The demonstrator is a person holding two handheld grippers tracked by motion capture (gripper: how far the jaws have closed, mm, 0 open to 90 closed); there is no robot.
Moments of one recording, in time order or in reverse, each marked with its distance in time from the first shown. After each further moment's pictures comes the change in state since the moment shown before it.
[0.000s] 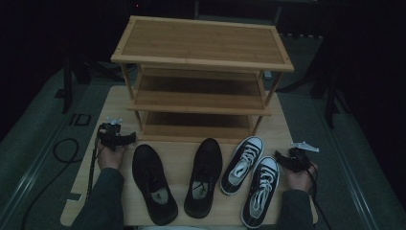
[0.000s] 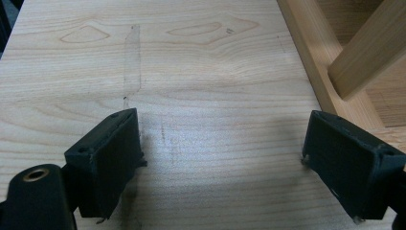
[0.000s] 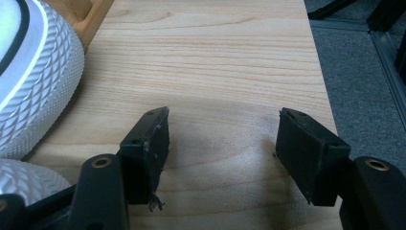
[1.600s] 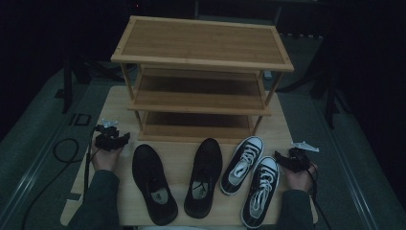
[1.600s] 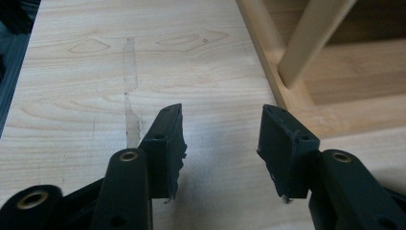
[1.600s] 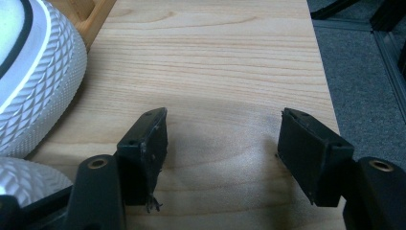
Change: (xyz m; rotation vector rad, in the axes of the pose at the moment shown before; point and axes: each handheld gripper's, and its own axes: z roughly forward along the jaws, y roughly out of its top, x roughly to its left) left arm 0.001 -0.004 -0.039 -0.039 -0.069 0.025; right arm 0.000 0.000 0.000 0.001 0.008 -0.002
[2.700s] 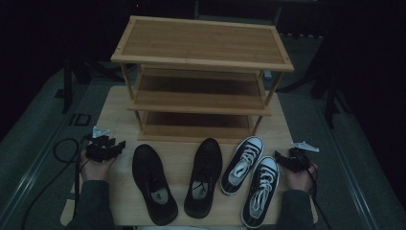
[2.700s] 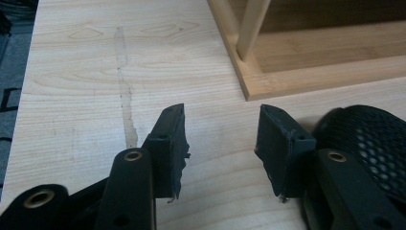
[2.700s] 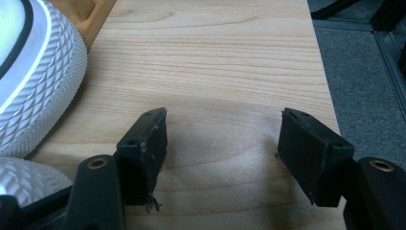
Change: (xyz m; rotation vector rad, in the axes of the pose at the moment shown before) left arm -0.005 -0.017 -0.052 -0.010 -0.074 0.013; right arm 0.000 0.000 0.000 0.000 0.001 0.001
